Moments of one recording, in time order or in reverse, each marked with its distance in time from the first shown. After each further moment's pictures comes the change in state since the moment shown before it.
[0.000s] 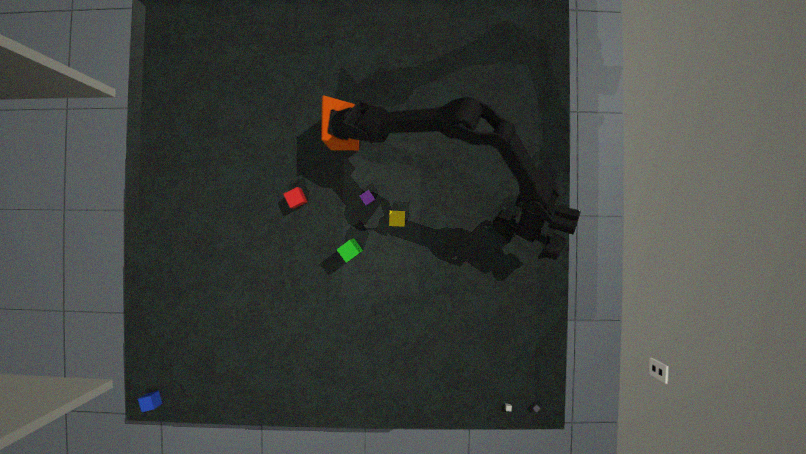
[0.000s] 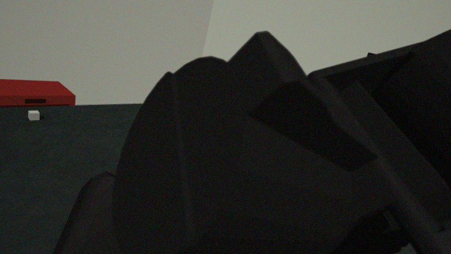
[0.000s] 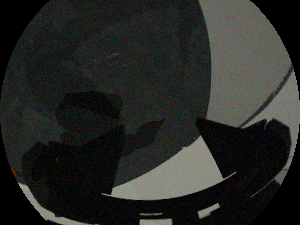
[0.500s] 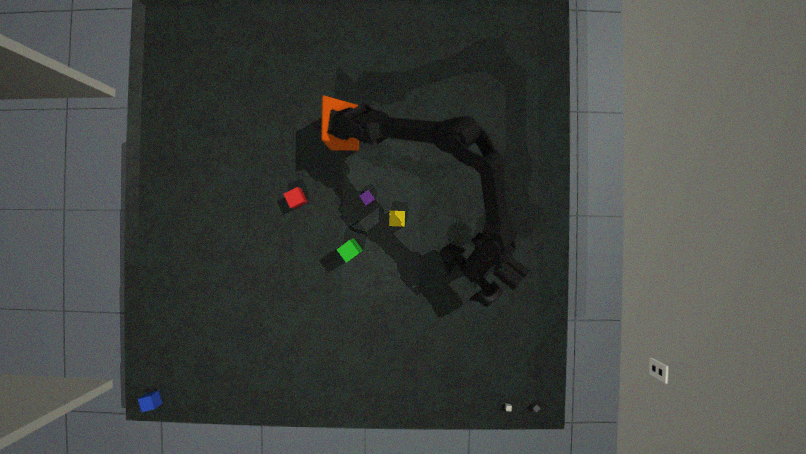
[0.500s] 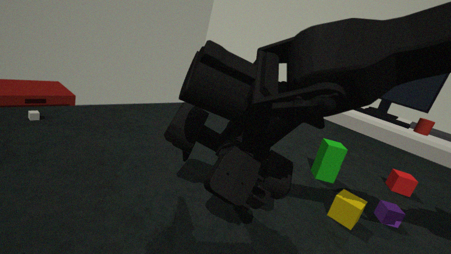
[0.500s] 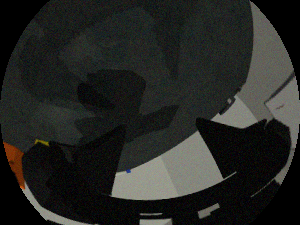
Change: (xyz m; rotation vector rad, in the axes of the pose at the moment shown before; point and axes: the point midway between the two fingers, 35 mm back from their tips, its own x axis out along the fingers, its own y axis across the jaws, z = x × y) arm 0.032 0.089 -0.175 0.214 0.251 0.270
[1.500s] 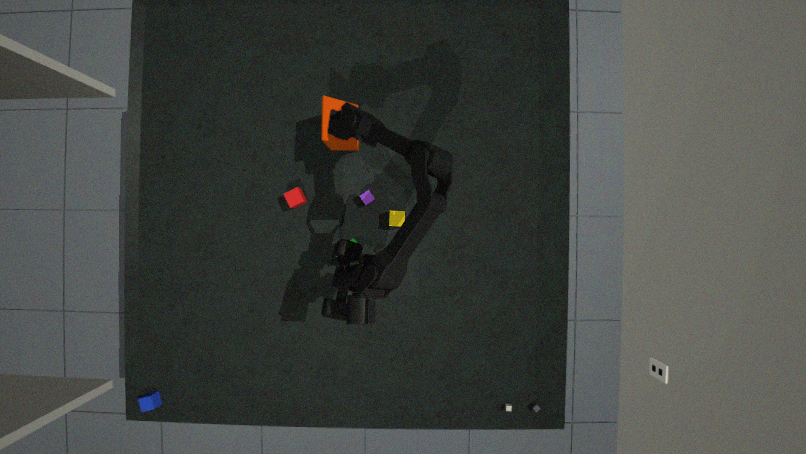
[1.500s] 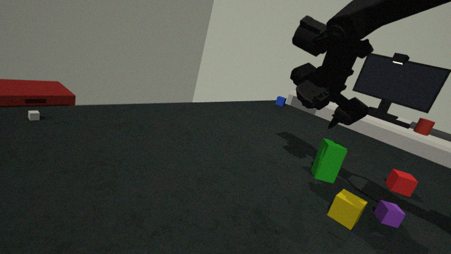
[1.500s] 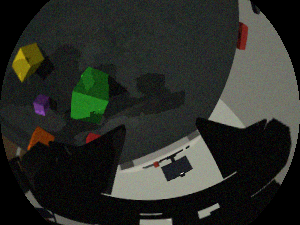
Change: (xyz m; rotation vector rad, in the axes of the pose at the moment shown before) arm 0.005 0.193 -0.290 0.721 0.239 0.437
